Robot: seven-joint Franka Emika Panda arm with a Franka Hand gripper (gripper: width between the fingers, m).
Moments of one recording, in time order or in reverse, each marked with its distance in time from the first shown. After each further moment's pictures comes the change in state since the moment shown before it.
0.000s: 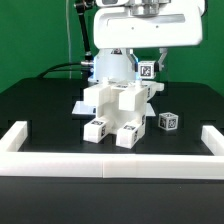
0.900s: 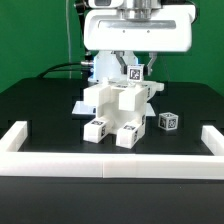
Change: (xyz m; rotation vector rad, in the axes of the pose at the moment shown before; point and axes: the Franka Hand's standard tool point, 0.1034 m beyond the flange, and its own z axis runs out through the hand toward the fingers) arm 0.001 0.023 0.005 -0.060 -0.010 -0.083
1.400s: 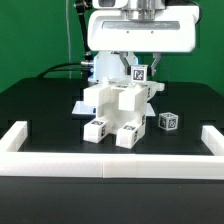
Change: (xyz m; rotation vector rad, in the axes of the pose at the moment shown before) arm -0.003 -0.008 0.003 -0.002 -0.002 -0.011
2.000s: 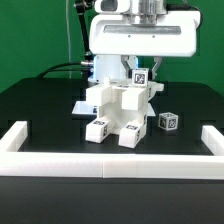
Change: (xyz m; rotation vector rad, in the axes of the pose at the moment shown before) arm -0.003 0.000 0.006 -0.008 -0.010 -0.011
